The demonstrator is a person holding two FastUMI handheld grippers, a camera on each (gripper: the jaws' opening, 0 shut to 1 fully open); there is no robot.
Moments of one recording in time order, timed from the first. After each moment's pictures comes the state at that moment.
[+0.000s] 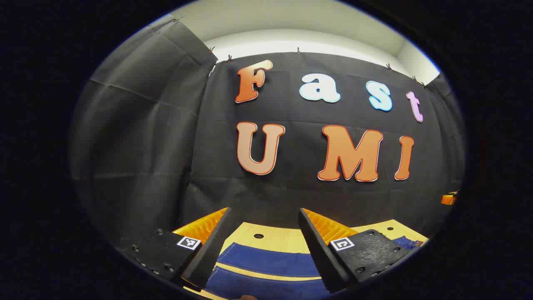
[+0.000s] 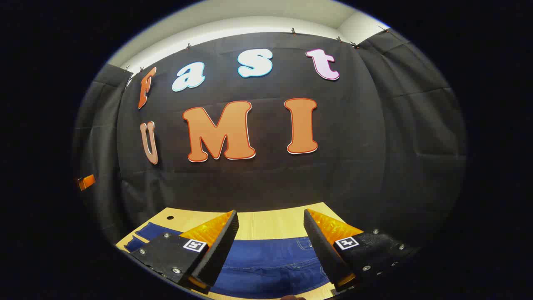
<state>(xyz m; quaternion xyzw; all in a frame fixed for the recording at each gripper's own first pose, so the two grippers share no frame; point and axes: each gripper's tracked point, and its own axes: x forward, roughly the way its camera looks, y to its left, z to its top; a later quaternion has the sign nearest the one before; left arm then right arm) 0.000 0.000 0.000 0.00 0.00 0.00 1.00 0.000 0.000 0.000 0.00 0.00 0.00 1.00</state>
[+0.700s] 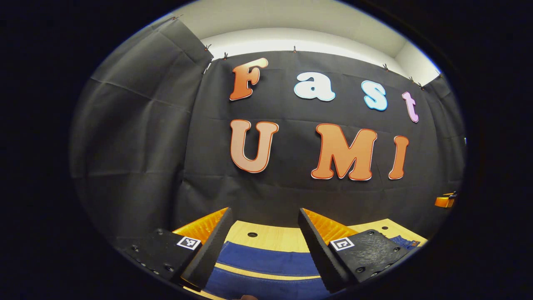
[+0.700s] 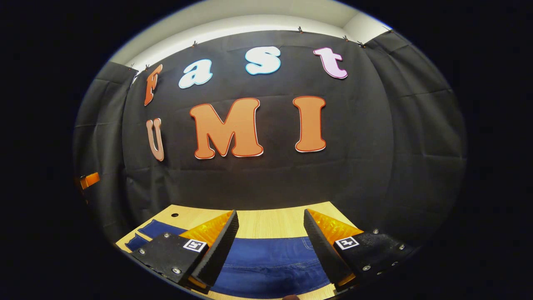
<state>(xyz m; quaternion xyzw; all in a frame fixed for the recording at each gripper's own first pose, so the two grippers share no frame) 0.001 -0.005 -0.004 0.00 0.01 -0.01 1.00 0.002 0.015 -0.006 -0.01 0.01 0.02 1.00</state>
